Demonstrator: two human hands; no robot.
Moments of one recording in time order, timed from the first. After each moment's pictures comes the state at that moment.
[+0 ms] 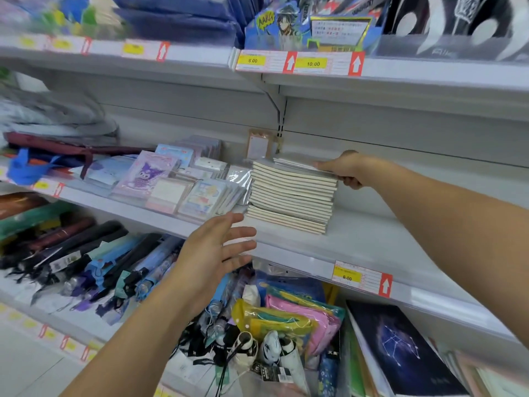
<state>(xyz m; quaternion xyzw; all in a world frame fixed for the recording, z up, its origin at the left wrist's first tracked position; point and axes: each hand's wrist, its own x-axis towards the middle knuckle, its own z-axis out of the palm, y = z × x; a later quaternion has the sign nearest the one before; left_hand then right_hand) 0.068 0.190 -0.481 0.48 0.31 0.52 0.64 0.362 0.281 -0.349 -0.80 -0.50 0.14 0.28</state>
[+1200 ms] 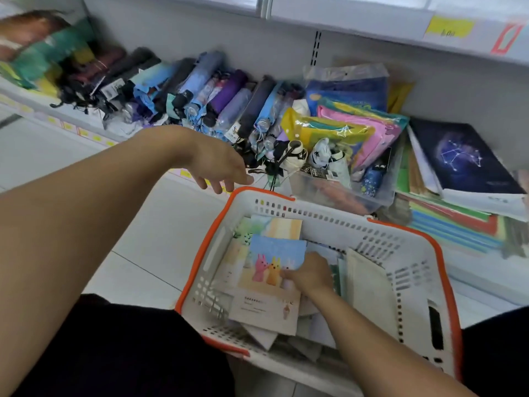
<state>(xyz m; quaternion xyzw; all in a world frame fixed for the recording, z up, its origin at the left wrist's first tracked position) -0.012 0.156 -0.604 0.77 0.50 -0.20 0.34 0.166 0.015 -0.860 -0.80 -0.41 0.40 0.17</state>
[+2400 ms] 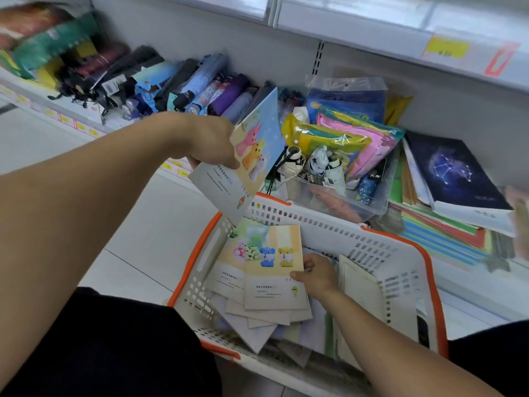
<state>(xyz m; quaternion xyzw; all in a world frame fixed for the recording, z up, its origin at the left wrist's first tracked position) -0.017 0.169 -0.594 0.75 0.57 -0.06 0.32 0.205 0.017 -0.883 -0.77 -0.40 0.42 0.27</state>
